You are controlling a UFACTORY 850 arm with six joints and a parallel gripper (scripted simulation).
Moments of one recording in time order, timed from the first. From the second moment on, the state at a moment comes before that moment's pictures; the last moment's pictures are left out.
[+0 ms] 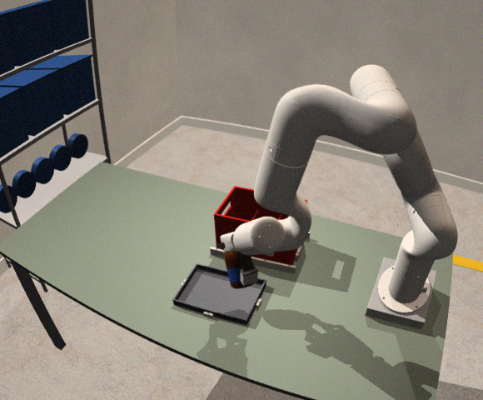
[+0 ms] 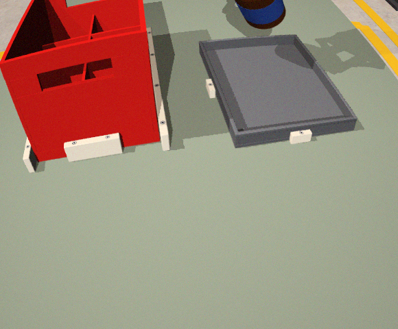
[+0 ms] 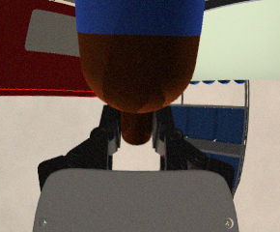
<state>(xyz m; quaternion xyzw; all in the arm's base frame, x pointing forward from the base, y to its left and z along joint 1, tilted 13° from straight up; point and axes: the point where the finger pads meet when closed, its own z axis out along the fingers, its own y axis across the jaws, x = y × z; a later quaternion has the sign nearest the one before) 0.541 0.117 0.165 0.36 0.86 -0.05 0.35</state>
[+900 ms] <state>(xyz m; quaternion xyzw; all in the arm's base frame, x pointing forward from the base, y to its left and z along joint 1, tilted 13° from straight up) 0.541 0.118 0.165 0.36 0.86 -0.05 0.36</state>
